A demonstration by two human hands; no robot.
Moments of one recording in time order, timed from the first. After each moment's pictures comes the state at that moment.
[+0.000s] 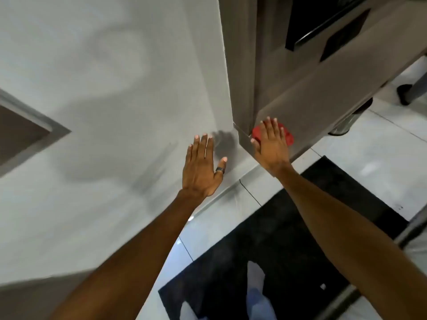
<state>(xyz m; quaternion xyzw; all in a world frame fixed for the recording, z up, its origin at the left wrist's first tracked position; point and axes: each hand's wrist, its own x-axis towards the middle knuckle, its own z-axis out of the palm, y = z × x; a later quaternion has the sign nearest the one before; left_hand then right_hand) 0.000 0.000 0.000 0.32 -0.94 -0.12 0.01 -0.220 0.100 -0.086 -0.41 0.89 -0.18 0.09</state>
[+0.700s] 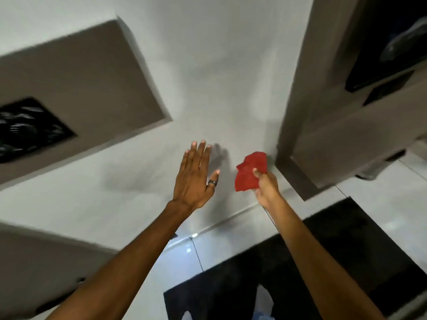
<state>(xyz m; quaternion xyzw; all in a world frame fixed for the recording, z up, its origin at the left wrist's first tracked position) 0.179 -0.046 0.082 0.32 -0.93 -0.02 0.17 -0.008 0.046 0.022 0.02 0.55 -0.70 0.45</state>
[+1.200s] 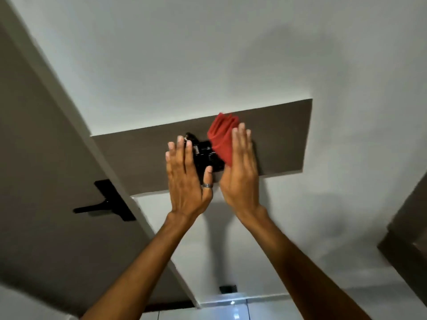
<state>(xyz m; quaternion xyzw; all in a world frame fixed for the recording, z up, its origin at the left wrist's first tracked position) 0.439 -0.142 0.227 0.40 -0.74 0.17 0.51 0.311 -0.103 0.234 -0.60 0.52 -0.60 -0.10</state>
